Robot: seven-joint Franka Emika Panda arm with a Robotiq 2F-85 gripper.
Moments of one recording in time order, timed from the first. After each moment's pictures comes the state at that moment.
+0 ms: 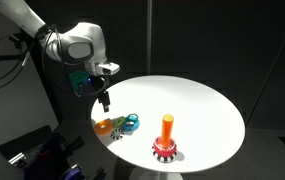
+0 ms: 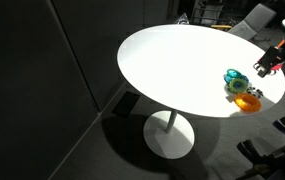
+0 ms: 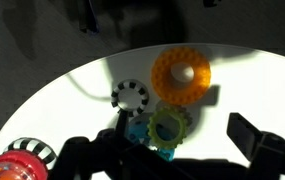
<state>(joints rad) -0.04 -0.14 0.05 -2.67 -0.09 2.48 0.32</state>
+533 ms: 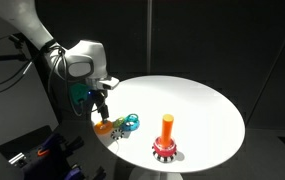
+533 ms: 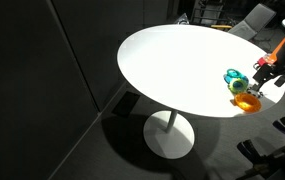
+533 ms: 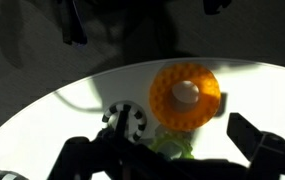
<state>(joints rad) -0.04 -0.03 0.03 -2.72 -0.03 2.64 0.27</state>
